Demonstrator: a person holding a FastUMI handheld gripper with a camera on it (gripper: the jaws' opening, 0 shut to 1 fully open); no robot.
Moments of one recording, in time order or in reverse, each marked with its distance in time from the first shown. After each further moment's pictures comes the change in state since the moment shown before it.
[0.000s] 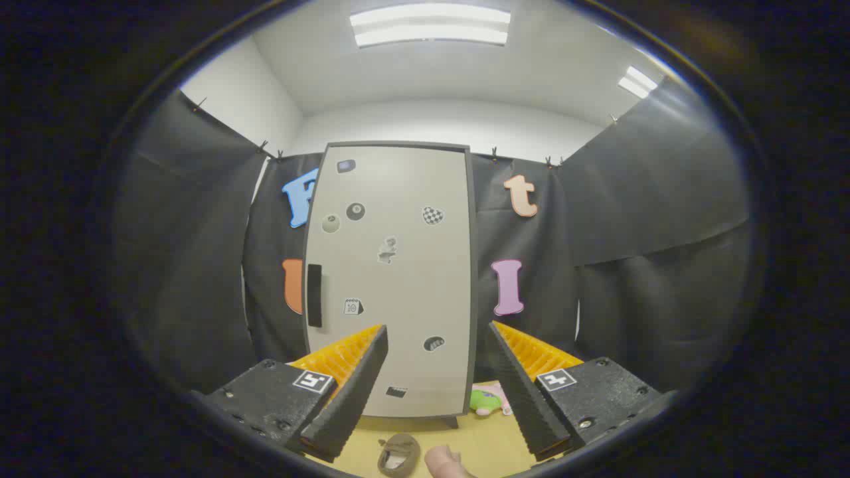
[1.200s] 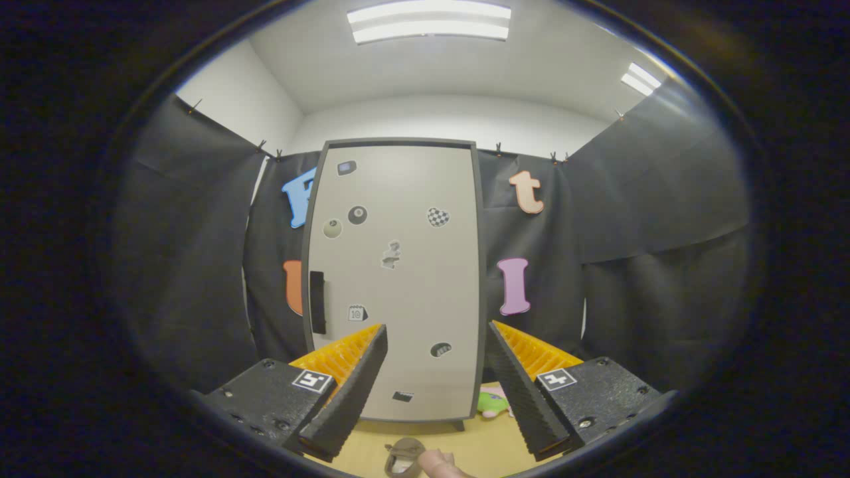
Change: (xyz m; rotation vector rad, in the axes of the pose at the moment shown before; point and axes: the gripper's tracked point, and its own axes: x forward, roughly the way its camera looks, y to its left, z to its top) arm 0.036 0.029 0.005 0.026 0.035 0.059
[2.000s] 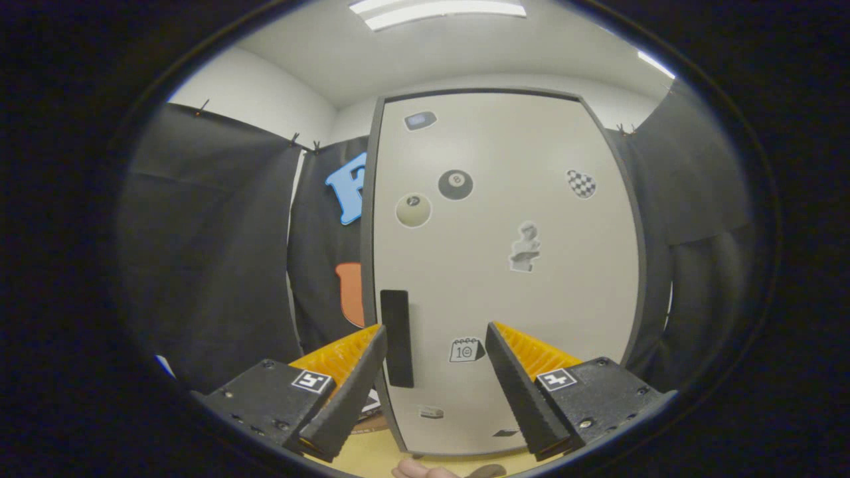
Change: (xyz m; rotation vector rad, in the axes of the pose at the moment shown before) arm 0.183 0.164 -0.018 0.032 0.066 0.212
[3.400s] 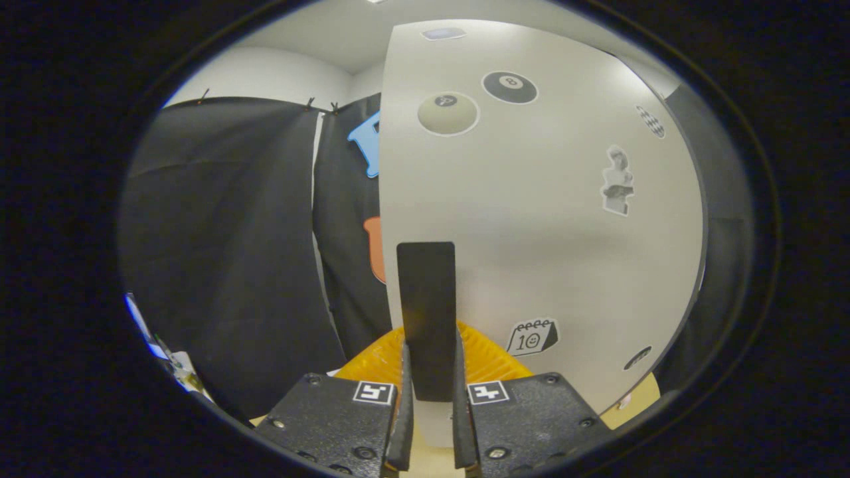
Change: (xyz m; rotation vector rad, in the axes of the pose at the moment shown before) arm 0.047 0.024 -0.047 0.014 0.227 0.171
